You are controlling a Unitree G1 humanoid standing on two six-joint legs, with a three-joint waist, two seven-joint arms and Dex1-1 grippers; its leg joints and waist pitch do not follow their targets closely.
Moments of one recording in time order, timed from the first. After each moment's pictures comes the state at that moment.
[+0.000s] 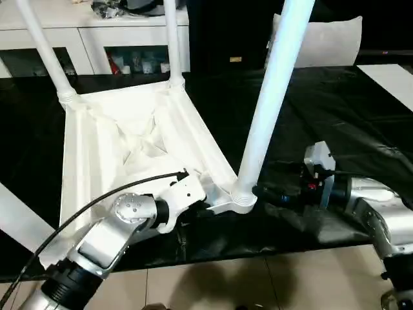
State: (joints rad) left arm -0.32 0.48 -0.44 -0.03 -0.05 0.45 -0.85; right arm -0.36 -0.53 0.08 0.25 0.34 0.23 1.18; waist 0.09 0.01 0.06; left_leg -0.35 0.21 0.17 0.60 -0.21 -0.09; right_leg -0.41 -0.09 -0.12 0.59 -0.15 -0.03
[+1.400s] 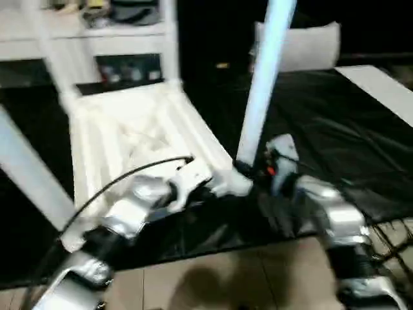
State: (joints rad) left arm -0.55 0.24 -0.39 0.46 0.02 0.34 -0.75; right arm -0.42 -0.16 0.02 0.29 0.15 0.40 0.53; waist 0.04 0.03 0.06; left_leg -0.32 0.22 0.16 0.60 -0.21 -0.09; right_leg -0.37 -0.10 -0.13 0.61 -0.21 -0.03
